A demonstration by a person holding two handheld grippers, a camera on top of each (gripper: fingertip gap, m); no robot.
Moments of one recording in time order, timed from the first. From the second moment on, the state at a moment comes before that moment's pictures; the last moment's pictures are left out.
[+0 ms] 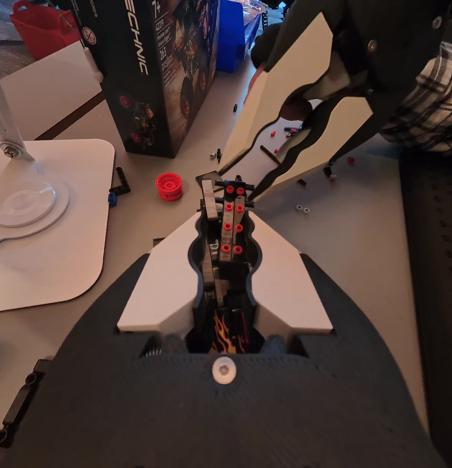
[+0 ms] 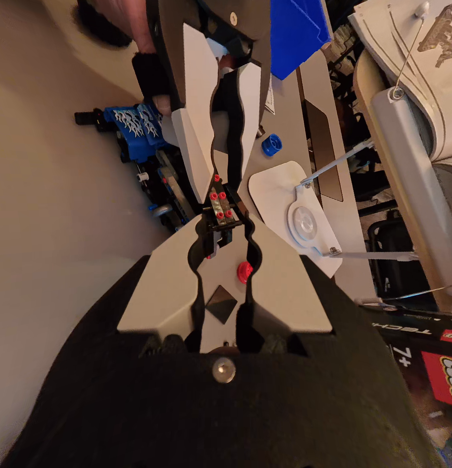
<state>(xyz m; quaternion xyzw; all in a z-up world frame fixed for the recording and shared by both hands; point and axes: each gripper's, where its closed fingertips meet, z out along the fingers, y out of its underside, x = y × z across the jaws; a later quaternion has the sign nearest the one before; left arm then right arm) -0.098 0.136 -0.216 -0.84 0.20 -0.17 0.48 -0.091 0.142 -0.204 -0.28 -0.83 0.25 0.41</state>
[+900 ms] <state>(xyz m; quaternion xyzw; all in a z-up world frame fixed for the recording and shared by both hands) -0.102 0.139 -0.216 -0.84 0.18 -0.15 0.49 -0.089 0.146 -0.202 -0.39 -0.77 0.38 0.33</state>
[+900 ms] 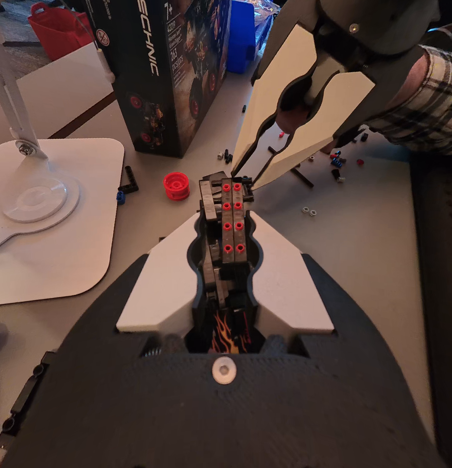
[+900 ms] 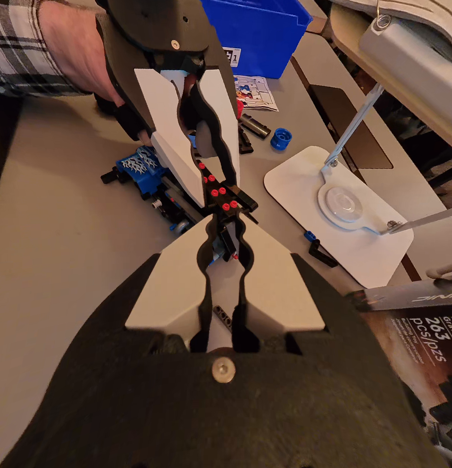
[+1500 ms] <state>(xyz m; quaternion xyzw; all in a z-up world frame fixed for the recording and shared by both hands) -0.106 0.140 -0.216 -0.85 0.19 -0.08 0.49 -0.091 0.146 -0.206 -0.41 -0.74 0.44 0.29</state>
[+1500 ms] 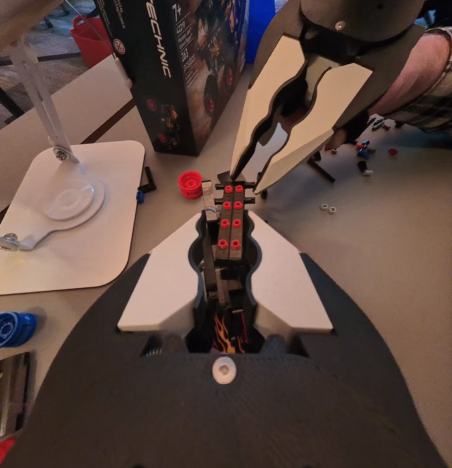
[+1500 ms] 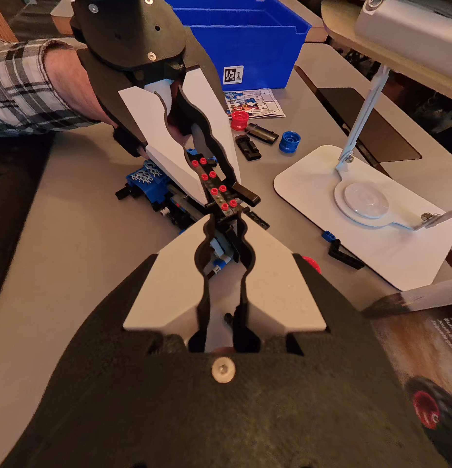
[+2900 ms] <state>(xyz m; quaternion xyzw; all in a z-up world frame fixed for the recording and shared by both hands) -0.107 0.148 -0.220 -0.85 0.23 -0.08 0.46 -0.103 0.156 -0.213 -0.49 -0.69 0.47 0.24</state>
